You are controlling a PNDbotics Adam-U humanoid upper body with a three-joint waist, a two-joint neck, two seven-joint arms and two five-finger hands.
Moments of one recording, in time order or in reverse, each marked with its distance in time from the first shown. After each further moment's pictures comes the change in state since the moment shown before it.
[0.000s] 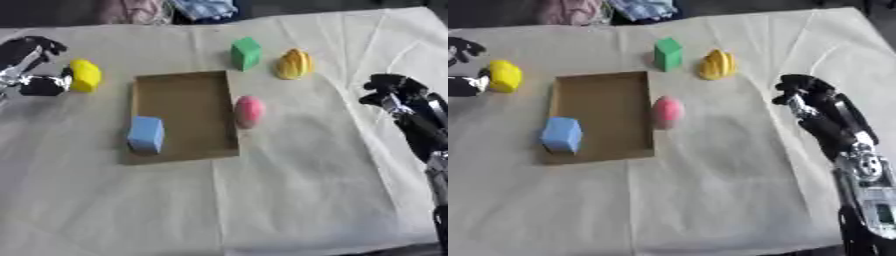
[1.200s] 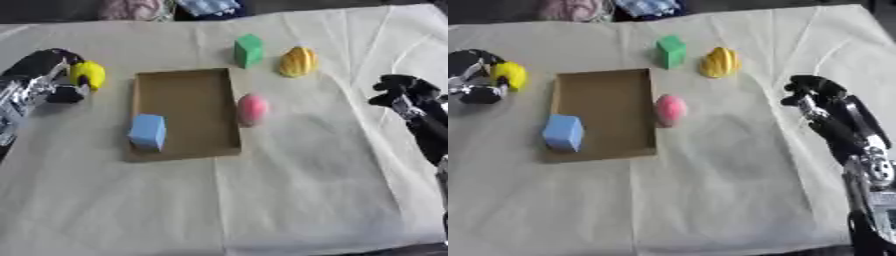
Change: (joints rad) left arm -0.003 -0.041 -0.021 0.036 -0.114 0.023 -0.051; right arm -0.008 0.001 0.003 0.001 0.000 0.000 0.004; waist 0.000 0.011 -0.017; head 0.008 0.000
